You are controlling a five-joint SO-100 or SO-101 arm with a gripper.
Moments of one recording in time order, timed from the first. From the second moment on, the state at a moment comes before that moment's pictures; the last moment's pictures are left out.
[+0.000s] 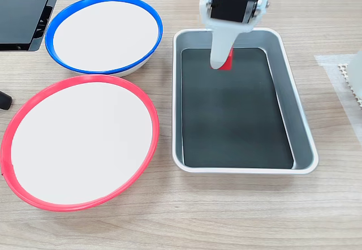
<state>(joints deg) 5.3 93.4 95.1 86.4 -81.3</state>
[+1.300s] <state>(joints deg) -5.8 74.4 87.7 20.8 -32.8</state>
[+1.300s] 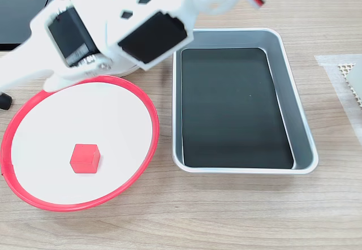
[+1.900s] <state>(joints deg) 2.7 128.5 123.0 21.4 9.6</state>
